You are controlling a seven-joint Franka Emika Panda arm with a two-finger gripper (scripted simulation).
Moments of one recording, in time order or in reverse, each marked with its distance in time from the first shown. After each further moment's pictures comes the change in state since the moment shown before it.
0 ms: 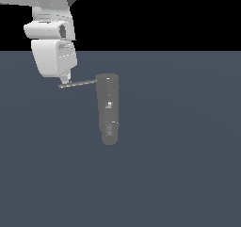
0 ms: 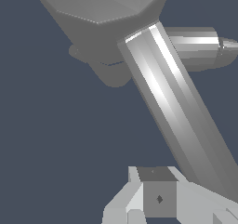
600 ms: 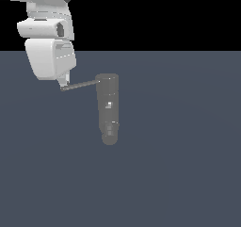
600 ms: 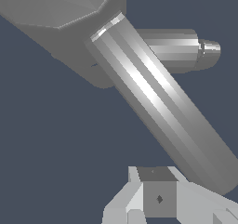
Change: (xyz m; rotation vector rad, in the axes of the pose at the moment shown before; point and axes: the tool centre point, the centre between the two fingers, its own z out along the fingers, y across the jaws) arm 0.003 0.025 0.000 0.000 -0.002 -0.006
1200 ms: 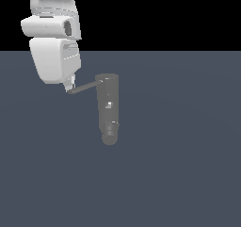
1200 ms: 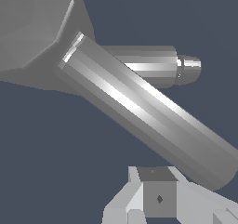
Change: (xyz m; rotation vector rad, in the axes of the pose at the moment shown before) arm 0.021 0.027 0.000 -0.001 0.000 -0.008
